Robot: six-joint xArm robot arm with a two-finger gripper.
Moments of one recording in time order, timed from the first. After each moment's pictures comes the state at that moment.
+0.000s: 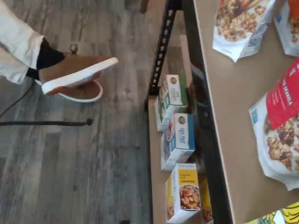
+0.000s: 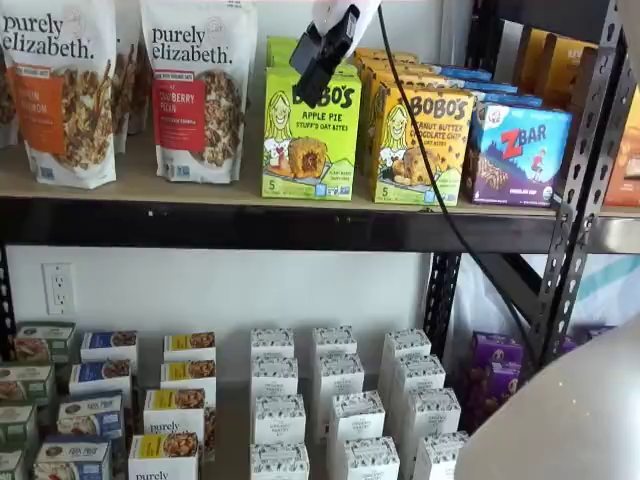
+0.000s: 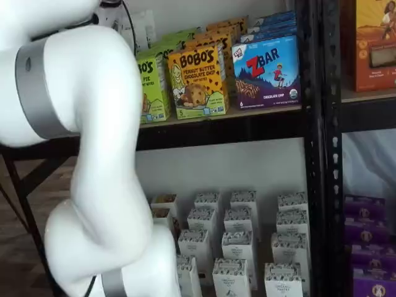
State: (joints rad) arm 0.34 -0.47 -1.26 0.45 1.42 -1.18
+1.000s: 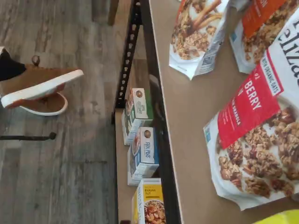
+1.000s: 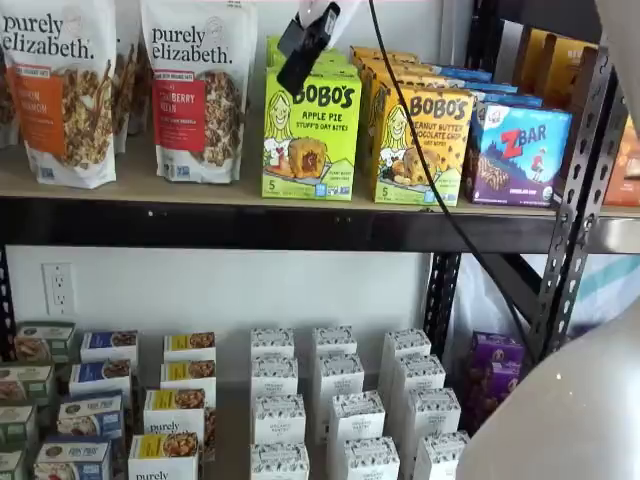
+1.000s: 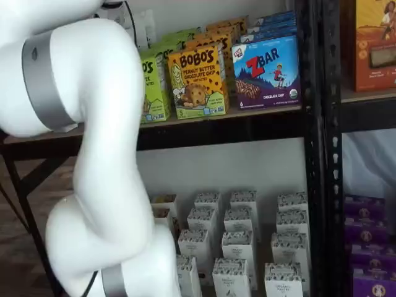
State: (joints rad) arm 0.36 -0.41 -1.29 0.44 1.27 -1.17
